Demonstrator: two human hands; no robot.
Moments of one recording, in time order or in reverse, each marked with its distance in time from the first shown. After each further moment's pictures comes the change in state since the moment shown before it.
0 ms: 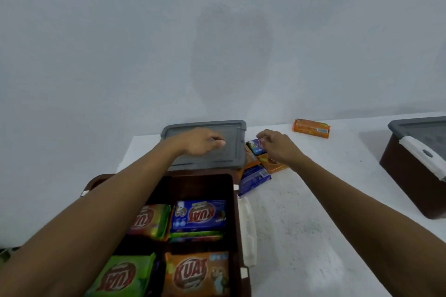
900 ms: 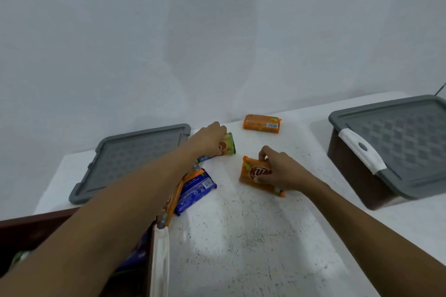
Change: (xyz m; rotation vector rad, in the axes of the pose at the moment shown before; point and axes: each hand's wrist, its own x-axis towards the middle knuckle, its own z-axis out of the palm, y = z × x) left_hand 0.181 0.096 0.070 0.360 0.035 0.029; right_hand -0.043 0.129 -0.077 -0.187 -0.177 0.033
